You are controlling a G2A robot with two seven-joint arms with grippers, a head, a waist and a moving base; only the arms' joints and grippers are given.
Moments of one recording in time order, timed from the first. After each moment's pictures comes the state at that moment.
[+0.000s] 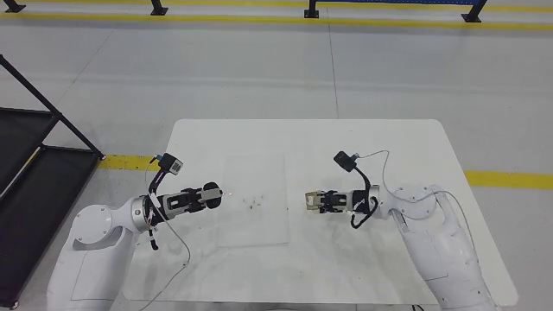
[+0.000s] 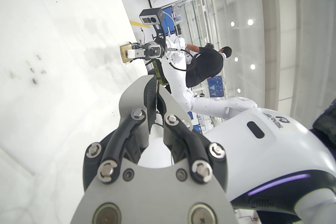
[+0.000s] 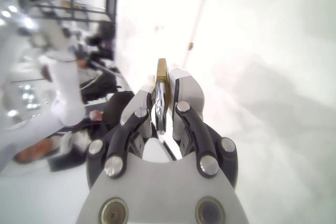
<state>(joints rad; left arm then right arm) 1.64 -1.13 -1.79 -1.64 -0.41 -0.29 -1.34 -1.25 -1.26 1.25 -1.50 -0.13 -0.10 1.23</state>
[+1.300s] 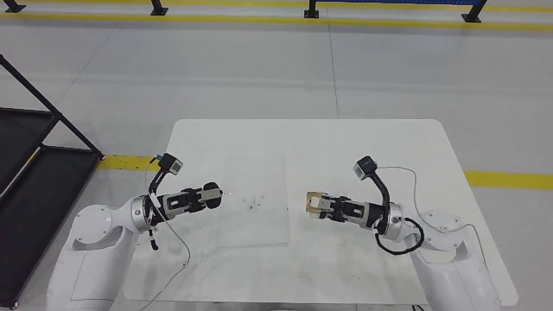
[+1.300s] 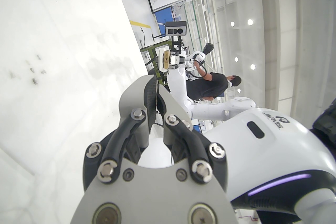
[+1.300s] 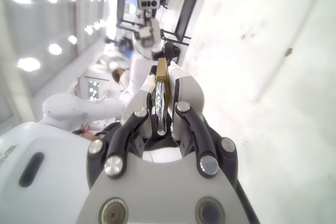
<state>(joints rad) 1.64 -1.13 -1.79 -1.64 -0.41 -0.29 -1.34 -1.46 -1.23 1.34 -1.72 0.22 -0.14 1.14</state>
